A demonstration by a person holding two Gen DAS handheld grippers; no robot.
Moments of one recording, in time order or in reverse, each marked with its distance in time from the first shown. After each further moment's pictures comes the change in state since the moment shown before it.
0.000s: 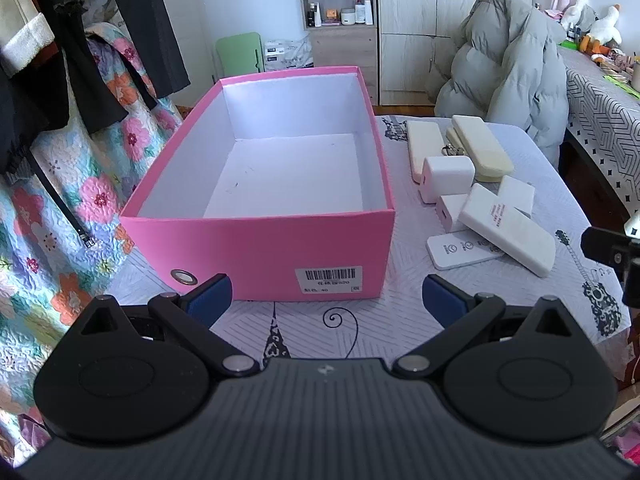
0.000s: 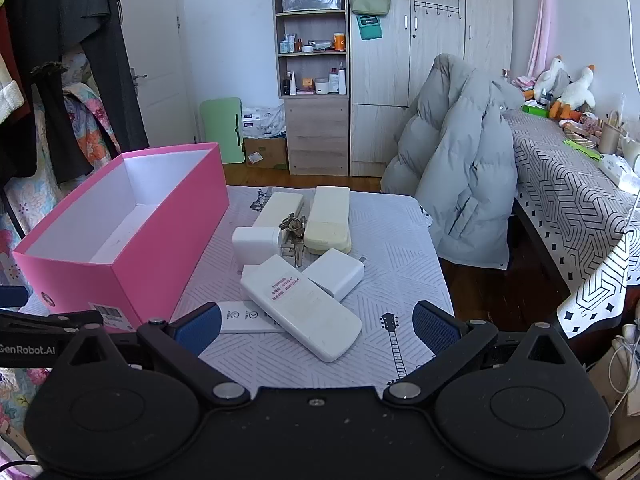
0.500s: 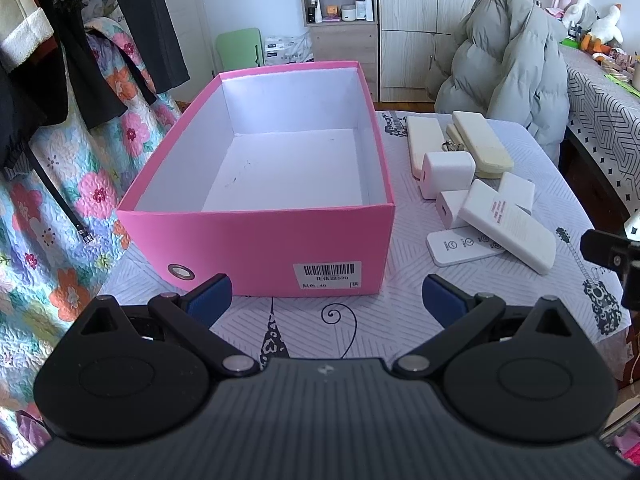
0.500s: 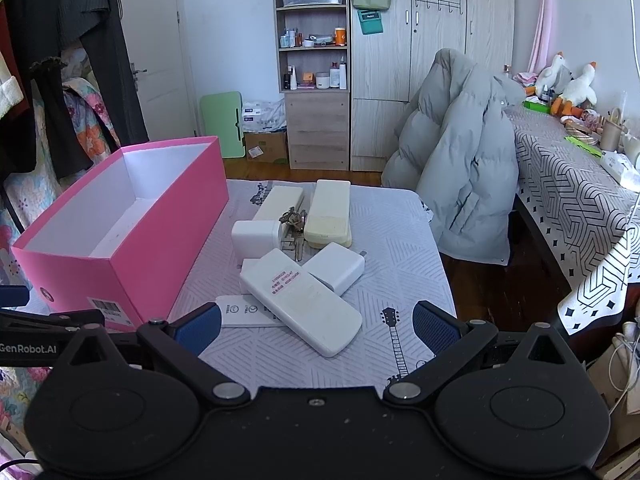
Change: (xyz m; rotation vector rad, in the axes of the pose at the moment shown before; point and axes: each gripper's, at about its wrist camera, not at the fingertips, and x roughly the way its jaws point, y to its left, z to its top) left arm 0.002 0.000 -0.002 -0.005 0.009 -0.004; right arm 0.002 0.000 0.000 -0.004 0.018 -0.002
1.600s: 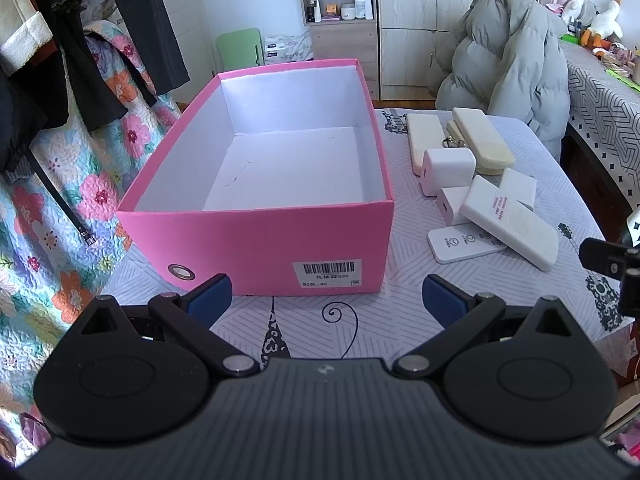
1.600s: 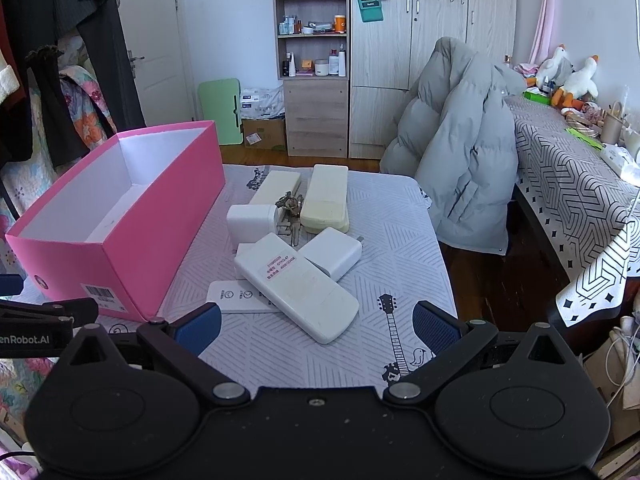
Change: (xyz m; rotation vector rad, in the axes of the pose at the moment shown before) left arm 0.001 -0.003 -0.001 0.014 0.004 0.009; right arm 0.007 -0.003 -0.002 -0.004 0.040 -0.005
